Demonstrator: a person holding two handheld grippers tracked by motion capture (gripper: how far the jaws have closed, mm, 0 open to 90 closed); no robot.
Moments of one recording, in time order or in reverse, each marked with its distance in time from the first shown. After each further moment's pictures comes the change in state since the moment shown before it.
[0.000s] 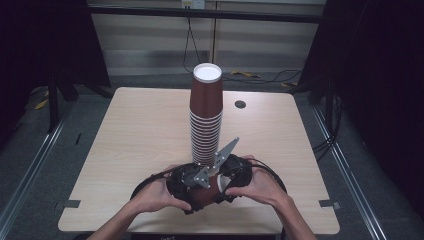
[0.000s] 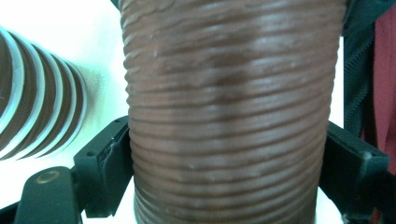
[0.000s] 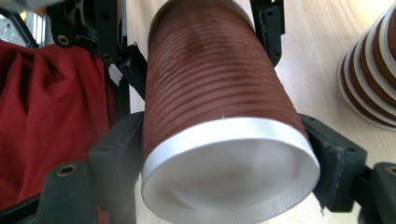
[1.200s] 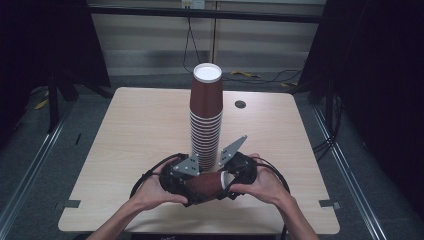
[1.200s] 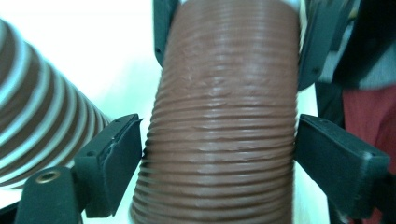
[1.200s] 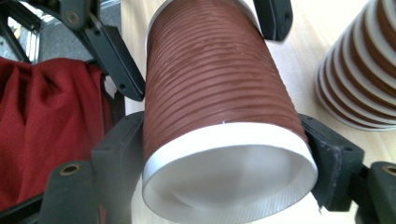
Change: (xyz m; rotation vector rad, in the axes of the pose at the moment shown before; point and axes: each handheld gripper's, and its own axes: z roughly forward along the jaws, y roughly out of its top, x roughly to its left) left arm 0.010 -0.015 -0.031 -0.368 0.011 -0.086; right arm -0.001 -0.006 -0.013 -0.077 -0.042 0.000
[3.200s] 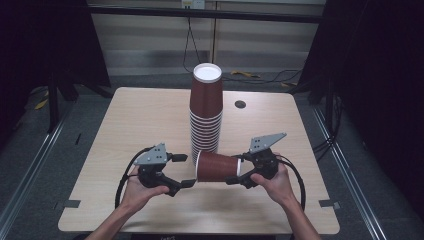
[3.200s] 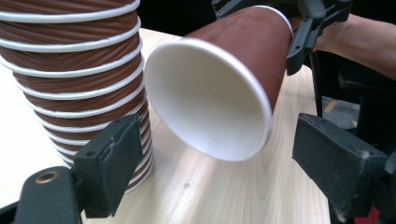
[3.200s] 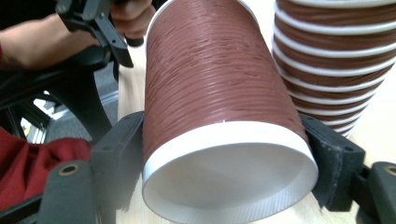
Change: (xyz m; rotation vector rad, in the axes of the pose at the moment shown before) left arm 0.012 -0.039 -0.036 -0.351 0.093 -0.168; right arm -0.018 -0.045 -0.034 -0.404 -0.033 0.119
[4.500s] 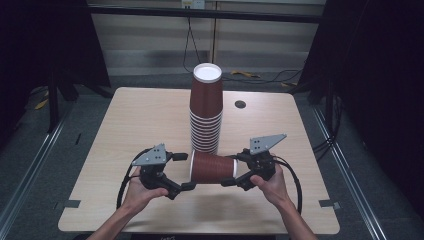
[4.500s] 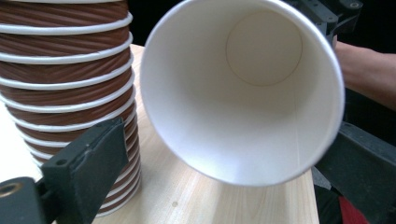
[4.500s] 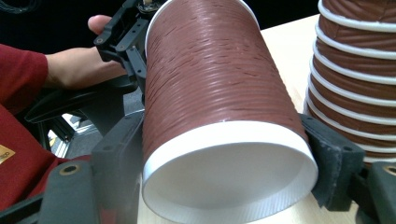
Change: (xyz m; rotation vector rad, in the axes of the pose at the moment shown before) left arm -0.001 -0.003 0.005 -0.066 -0.041 -0.018; right arm 0.008 0.005 0.006 -0.111 0.106 -0.041
